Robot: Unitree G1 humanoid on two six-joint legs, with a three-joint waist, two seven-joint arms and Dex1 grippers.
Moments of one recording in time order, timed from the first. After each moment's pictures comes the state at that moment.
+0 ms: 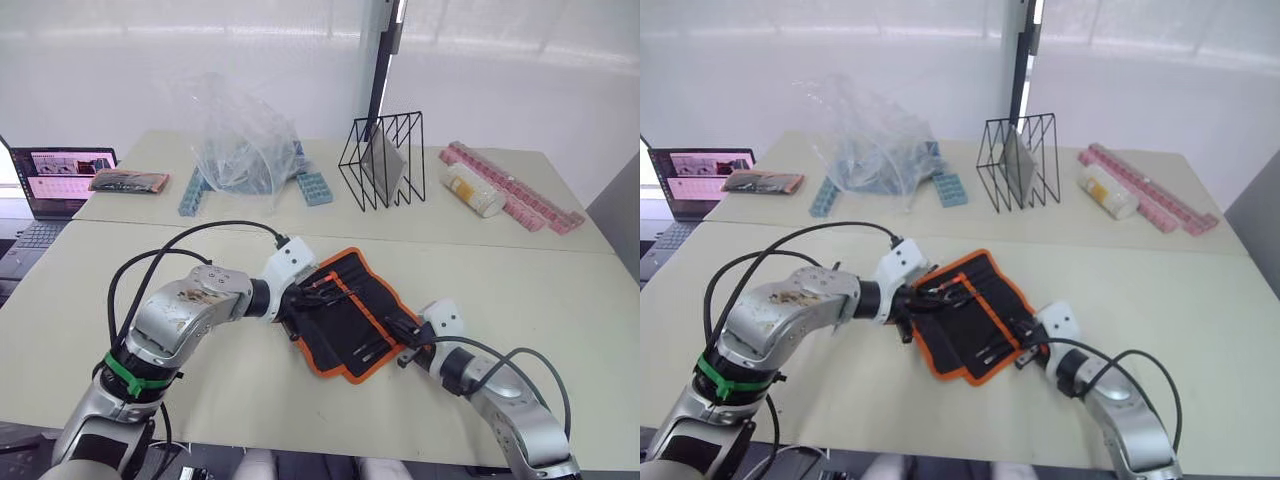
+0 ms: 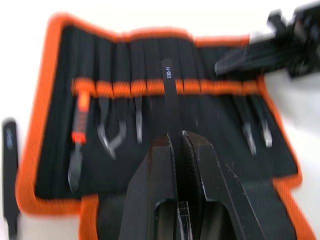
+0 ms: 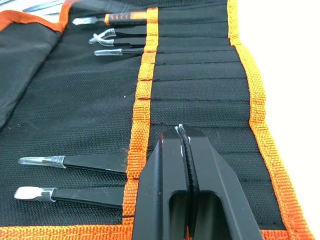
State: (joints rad) left arm -0.63 0.61 -0.29 -0.40 -0.47 1.19 -0.69; right arm 0.05 -0.42 0.07 -0.35 0.25 0.45 0.49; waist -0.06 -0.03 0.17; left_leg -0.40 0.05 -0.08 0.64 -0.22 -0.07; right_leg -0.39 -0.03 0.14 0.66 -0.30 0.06
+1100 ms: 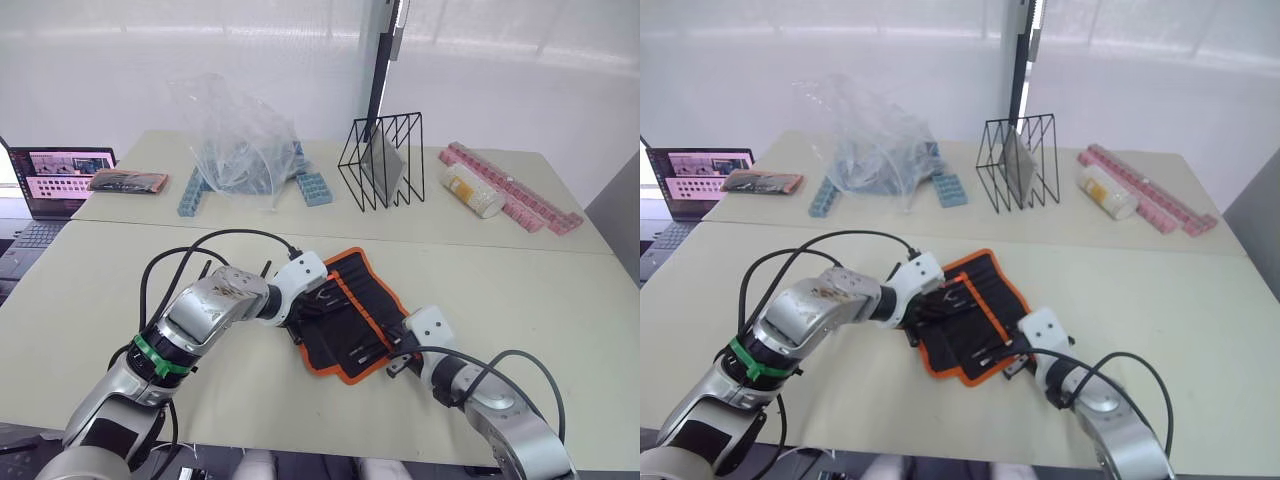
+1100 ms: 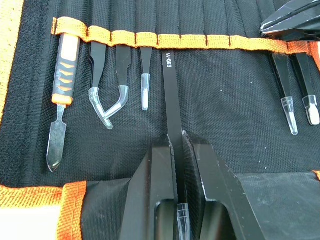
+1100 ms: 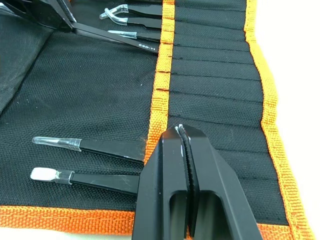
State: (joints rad) left arm -0.71 0.57 -0.45 -0.20 -0.35 1.11 -0.71; right arm 0.10 -0.42 0.15 -0.55 0.14 0.62 0.38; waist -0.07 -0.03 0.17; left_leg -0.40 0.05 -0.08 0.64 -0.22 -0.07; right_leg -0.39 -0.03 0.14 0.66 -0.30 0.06
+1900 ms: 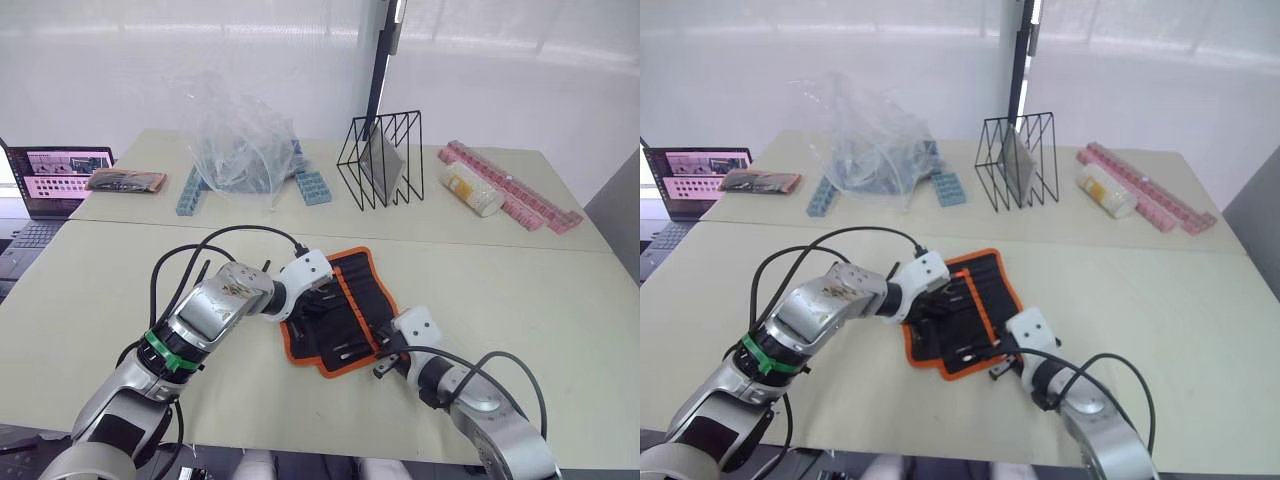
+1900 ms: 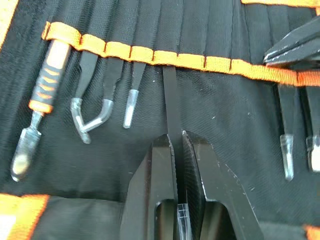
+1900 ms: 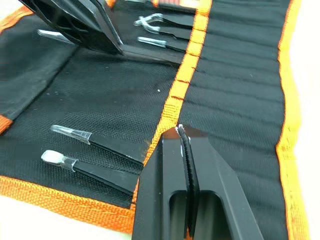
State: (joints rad) left arm -0.73 0.54 -0.47 -0.15 -0.28 1.05 -0.77; right arm 0.07 -0.34 0.18 -0.58 0.14 0.63 0.37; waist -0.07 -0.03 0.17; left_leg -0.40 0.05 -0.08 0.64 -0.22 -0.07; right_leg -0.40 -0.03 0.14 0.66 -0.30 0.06
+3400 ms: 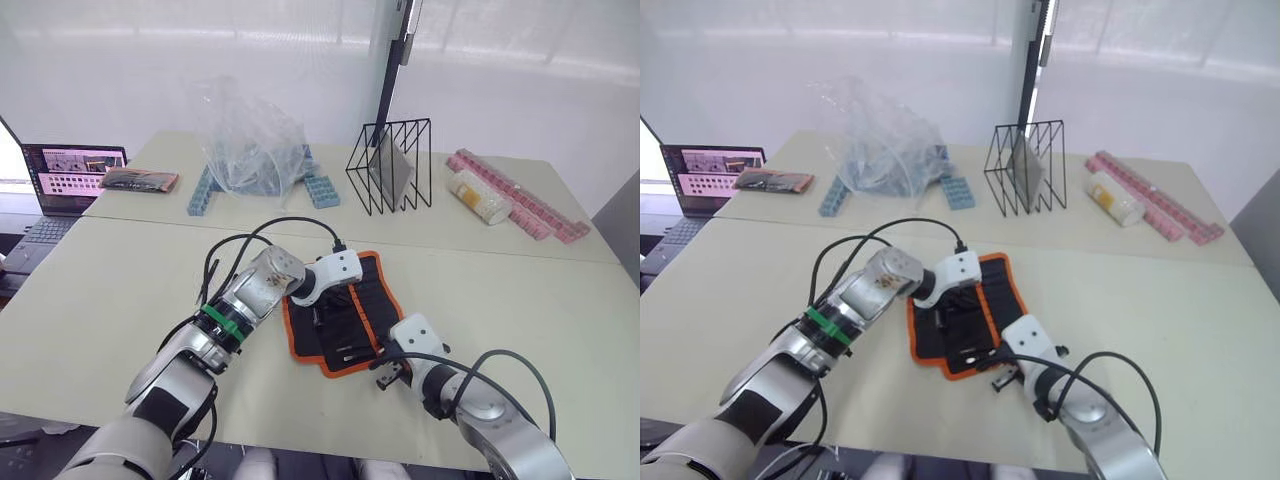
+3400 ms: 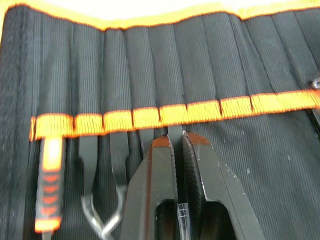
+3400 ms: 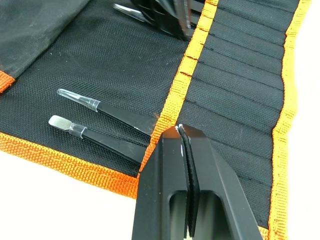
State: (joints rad) left arm -0.91 0.31 -0.57 0.40 0.02 0.52 -1.01; right arm 0.10 -0.43 0.25 -0.71 0.10 0.87 0.29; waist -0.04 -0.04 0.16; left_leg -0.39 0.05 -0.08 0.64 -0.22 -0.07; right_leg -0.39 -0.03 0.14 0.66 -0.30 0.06
